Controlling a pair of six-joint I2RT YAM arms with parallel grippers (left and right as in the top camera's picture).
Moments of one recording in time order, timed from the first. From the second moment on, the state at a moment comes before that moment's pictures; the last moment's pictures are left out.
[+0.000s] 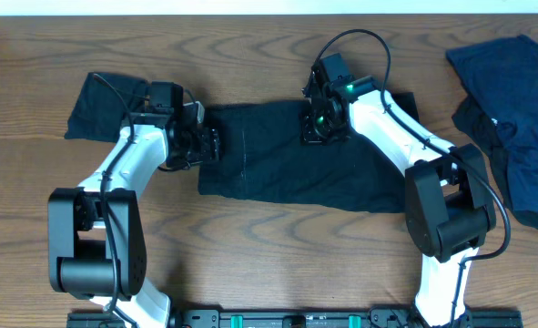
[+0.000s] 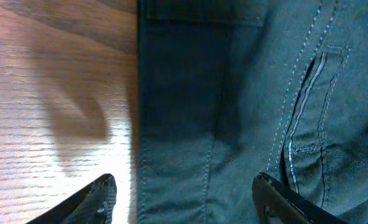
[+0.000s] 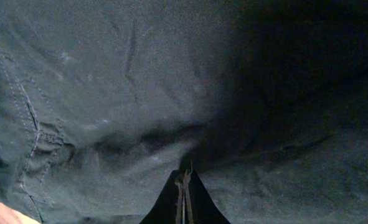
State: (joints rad) left arm -0.06 1.79 1.11 -0.64 0.30 -0.20; right arm 0.41 2.08 1.55 -0.78 -0.31 0.33
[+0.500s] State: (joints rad) left arm -0.08 1.81 1.11 -0.63 0.23 -0.20; right arm 0.41 2.08 1.55 -0.78 -0.31 0.33
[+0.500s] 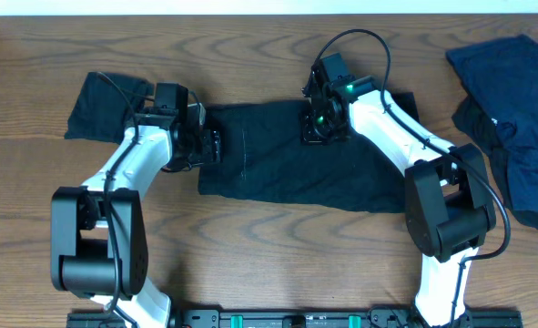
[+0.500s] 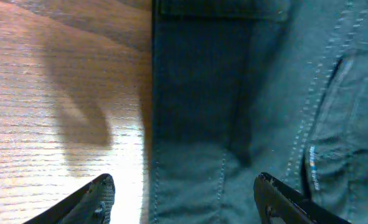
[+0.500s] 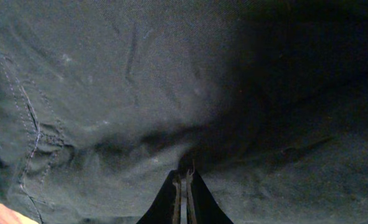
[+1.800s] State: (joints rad) left arm -0.13 1.88 1.12 -0.66 0.21 -0.20; right arm 0.41 2.08 1.55 -0.78 -0.31 0.34
